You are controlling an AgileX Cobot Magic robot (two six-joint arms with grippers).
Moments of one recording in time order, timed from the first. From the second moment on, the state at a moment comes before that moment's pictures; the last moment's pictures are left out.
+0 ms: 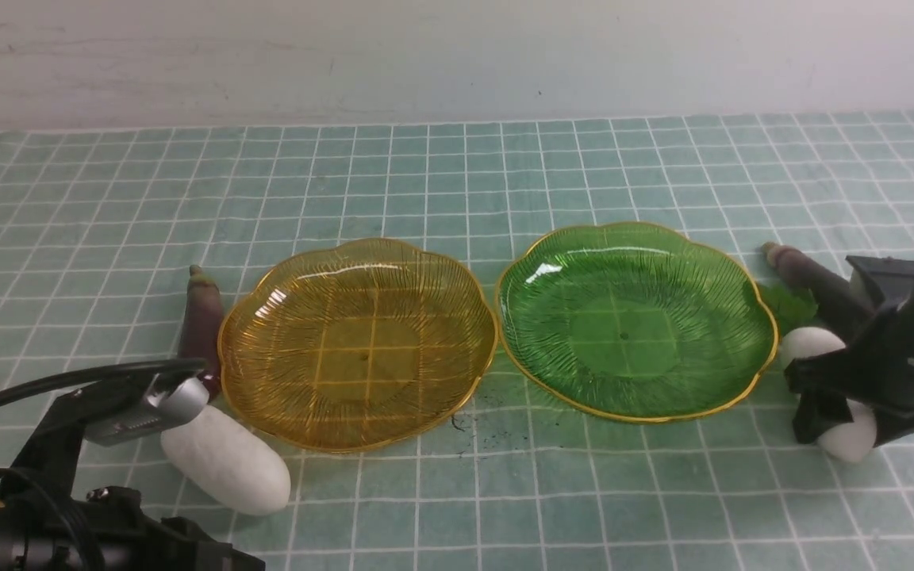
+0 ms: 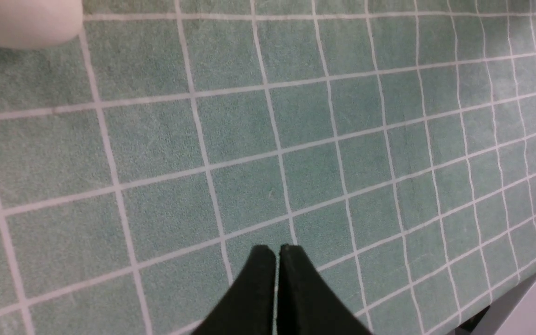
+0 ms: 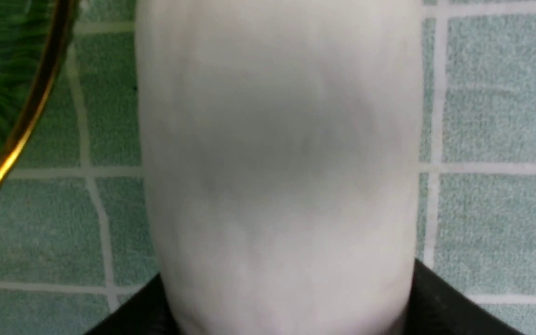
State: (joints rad) right arm -0.02 1.86 -1.12 0.18 0.89 -0.13; left arm -0.03 1.02 -0.48 -0.84 0.87 0.52
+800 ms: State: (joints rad) right arm 0.02 1.78 -1.37 0.56 1.06 -0.33; left arm -0.03 1.02 -0.48 -0.84 0.85 0.53
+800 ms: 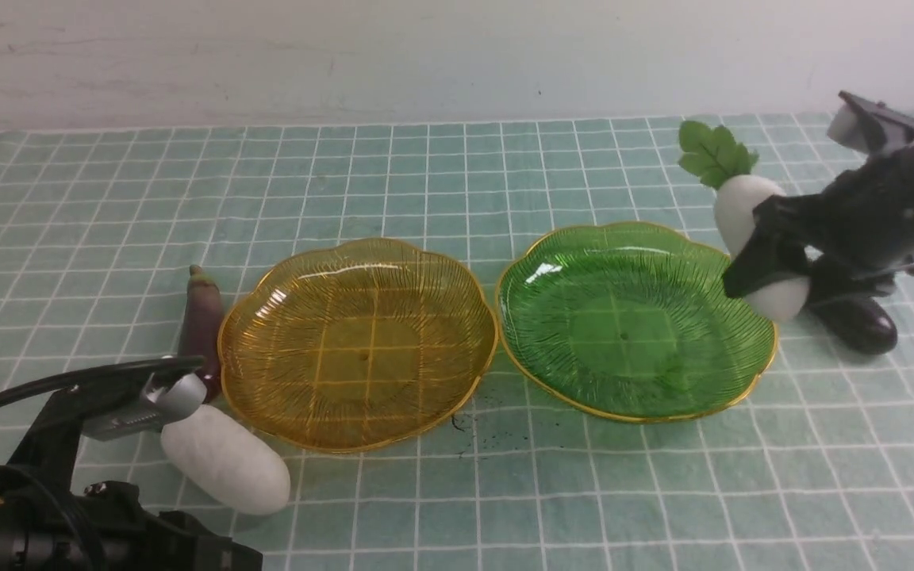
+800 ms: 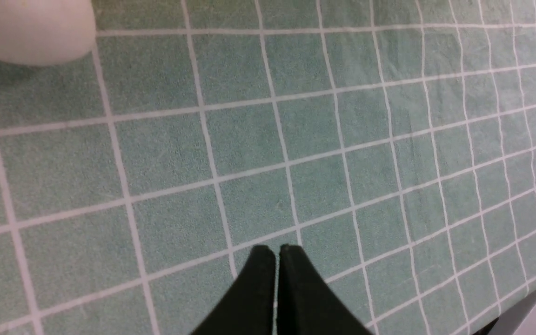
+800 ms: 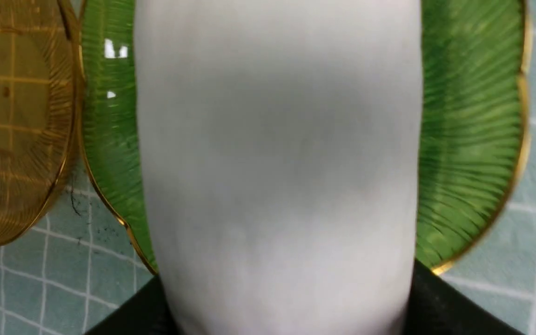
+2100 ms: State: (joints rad) right arm 0.00 1.95 -1.52 0.00 0.94 -0.10; left arm -0.03 1.02 -0.48 -0.84 0.84 0.53
